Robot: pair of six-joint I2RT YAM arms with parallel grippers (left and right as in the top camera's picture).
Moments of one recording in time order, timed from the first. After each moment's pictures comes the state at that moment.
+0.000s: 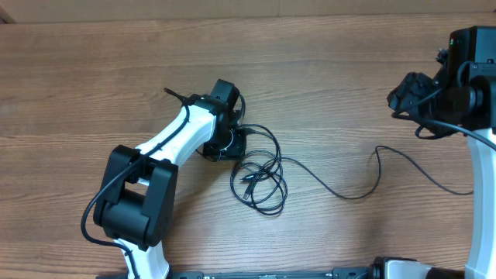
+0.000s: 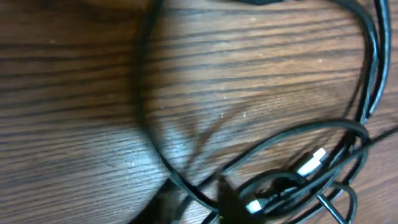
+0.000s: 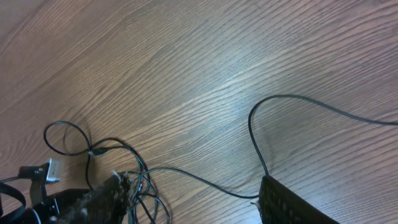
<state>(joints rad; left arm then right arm) -0.39 1.94 1.29 -0.86 0.26 -0.34 -0.06 1.46 1.77 -1.44 -0.07 0.46</state>
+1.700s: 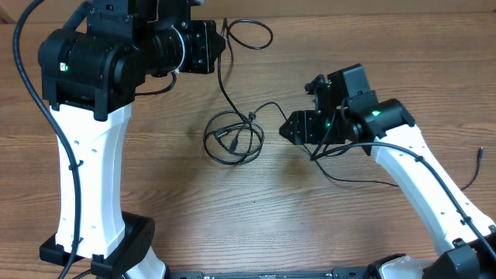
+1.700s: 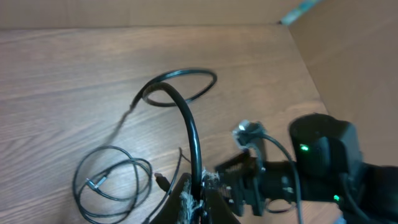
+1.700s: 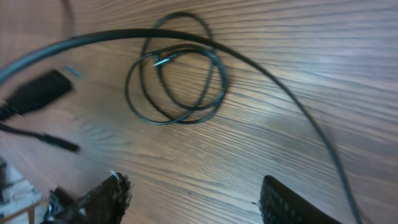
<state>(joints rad) -0.28 1.82 2.57 -1.50 0.41 -0.27 0.34 1.51 1.24 -0.83 -0.44 0.30</state>
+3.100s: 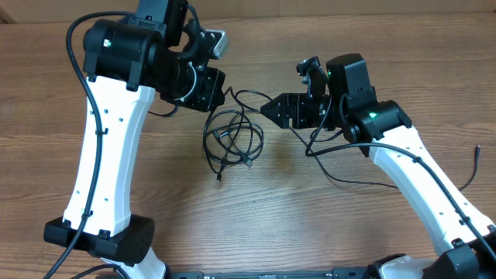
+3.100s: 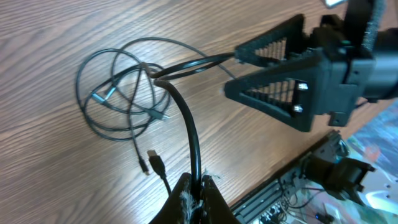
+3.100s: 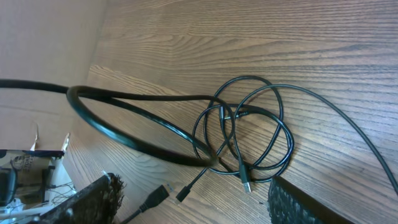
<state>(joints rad) -0.29 1.82 2.27 -1.69 0.42 0.00 0.35 1.51 1.24 -0.54 -0.59 0.38</state>
